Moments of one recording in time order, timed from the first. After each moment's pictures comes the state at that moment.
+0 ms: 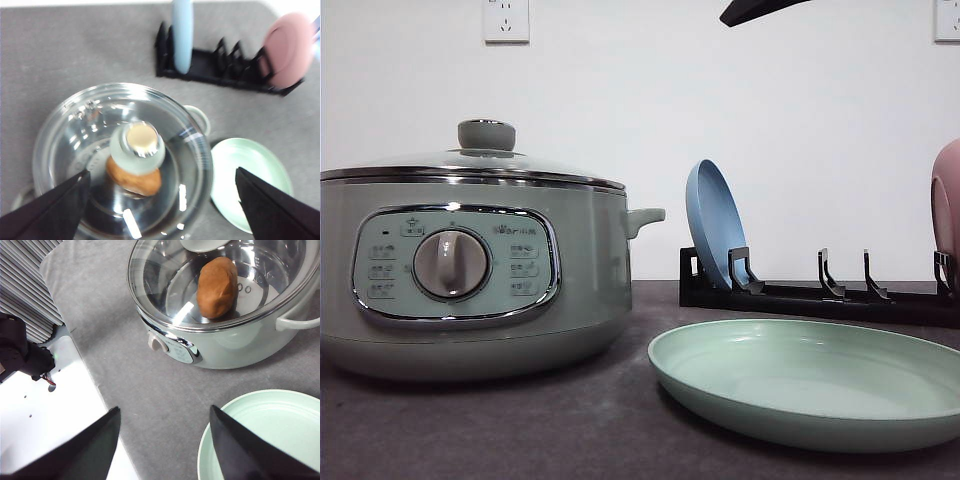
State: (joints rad) left_arx -0.23 1.16 1.52 -1.02 0.33 -0.03; right_arx 0.64 1.16 1.18 -0.80 -0.51 0.03
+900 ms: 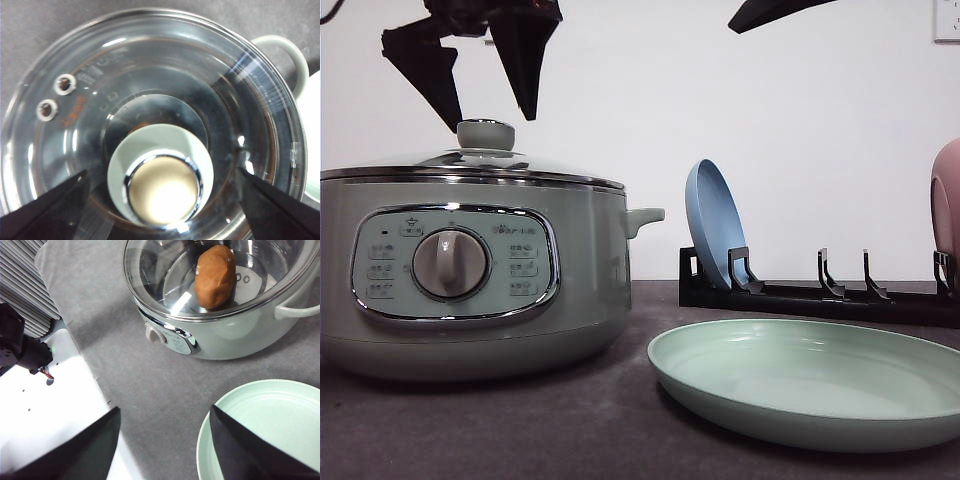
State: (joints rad) left_arx -0.44 1.79 1.91 -1.31 0.02 0.02; right_arx 0.64 1.16 1.18 -0.83 -0.50 0.03
